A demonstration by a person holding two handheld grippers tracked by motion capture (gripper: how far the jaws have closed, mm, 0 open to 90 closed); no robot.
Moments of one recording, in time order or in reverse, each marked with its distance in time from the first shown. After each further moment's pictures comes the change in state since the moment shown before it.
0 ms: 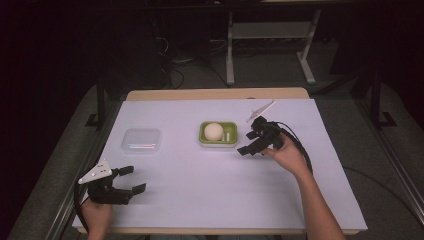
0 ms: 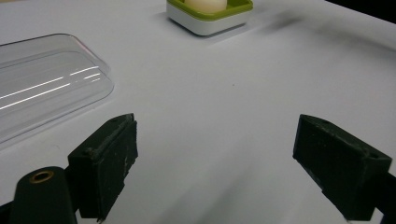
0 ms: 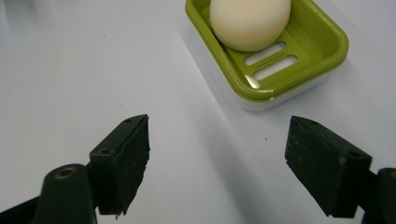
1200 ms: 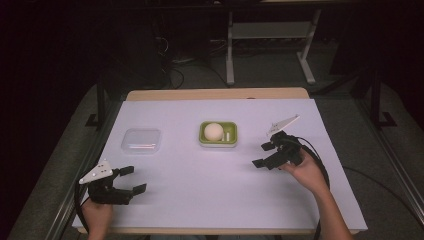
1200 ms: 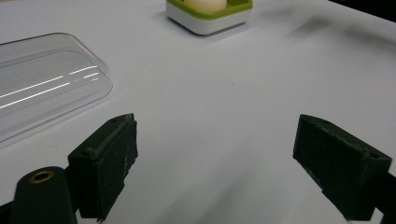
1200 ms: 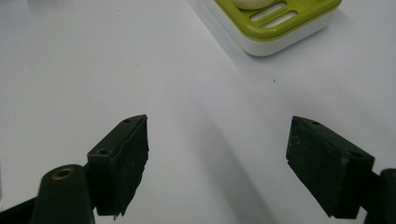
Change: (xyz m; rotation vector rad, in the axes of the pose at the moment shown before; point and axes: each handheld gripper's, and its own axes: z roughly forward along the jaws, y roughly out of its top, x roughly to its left) left arm -0.001 0.000 0.001 -0.001 0.002 0.006; right arm 0.014 -0.057 -0.028 -0.054 -0.011 0.036
